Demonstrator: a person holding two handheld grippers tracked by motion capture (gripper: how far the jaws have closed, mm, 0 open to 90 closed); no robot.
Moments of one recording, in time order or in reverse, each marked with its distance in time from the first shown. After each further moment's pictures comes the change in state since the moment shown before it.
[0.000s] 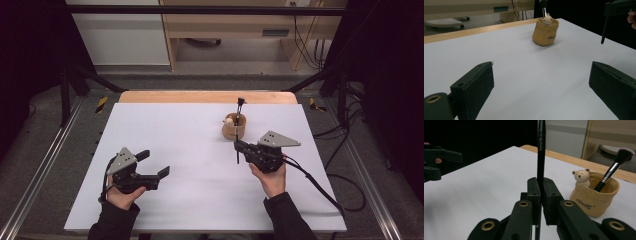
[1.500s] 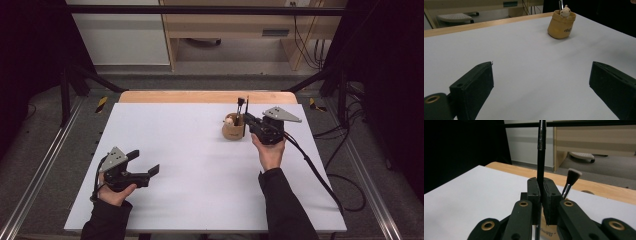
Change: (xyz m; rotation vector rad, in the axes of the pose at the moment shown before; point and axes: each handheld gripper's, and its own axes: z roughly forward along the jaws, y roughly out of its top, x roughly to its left) left arm 0.027 -0.012 -0.006 0.024 0.055 -0.007; right arm -0.052 0.029 0.034 -0.079 -0.209 0.093
